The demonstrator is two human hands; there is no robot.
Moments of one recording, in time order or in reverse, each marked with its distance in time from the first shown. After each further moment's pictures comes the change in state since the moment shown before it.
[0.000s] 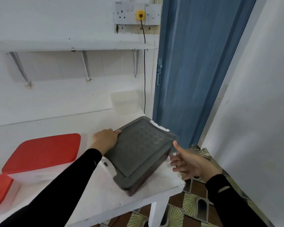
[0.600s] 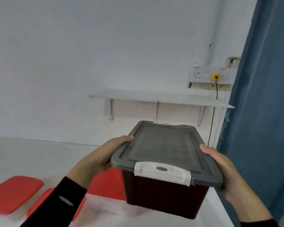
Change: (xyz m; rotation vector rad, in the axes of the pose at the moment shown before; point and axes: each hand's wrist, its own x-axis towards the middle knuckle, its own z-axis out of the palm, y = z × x) left_hand -0.150 -0.142 -0.174 -1.518 -0.020 0.045; right_hand -0.141 -0.160 0.141 0.278 -0.241 -0.769
